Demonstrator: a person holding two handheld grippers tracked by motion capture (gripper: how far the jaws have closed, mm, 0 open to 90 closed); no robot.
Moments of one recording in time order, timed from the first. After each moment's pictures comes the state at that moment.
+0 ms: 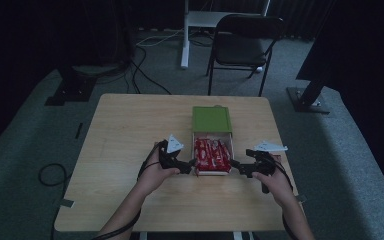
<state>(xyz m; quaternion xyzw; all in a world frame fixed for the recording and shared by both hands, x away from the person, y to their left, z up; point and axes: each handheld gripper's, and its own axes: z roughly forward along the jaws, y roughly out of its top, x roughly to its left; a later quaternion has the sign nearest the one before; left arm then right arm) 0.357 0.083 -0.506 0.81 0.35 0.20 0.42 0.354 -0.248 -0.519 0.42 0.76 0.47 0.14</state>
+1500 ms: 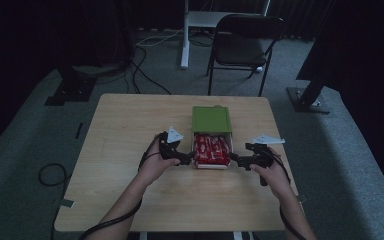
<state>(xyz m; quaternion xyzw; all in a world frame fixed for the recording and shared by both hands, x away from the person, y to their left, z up) 0.384 0.084 -0.499 0.81 0.36 0.19 0.42 0.375 -0.245 -0.513 0.43 0.76 0.46 0.15</state>
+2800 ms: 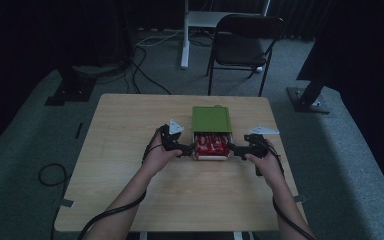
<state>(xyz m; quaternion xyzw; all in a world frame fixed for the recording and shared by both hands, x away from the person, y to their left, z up) 0.415 0.080 -0.502 0.80 0.38 0.21 0.42 0.410 -0.236 -0.513 0.45 0.75 0.45 0.17</state>
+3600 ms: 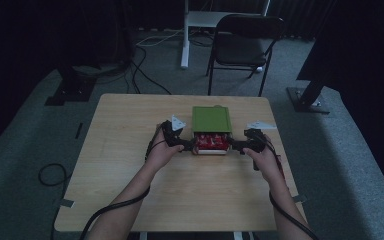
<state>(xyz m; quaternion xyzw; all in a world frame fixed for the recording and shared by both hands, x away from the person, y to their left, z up) 0.430 0.074 -0.502 0.79 0.38 0.24 0.41 0.429 -0.233 -0.513 0.47 0.74 0.44 0.19</state>
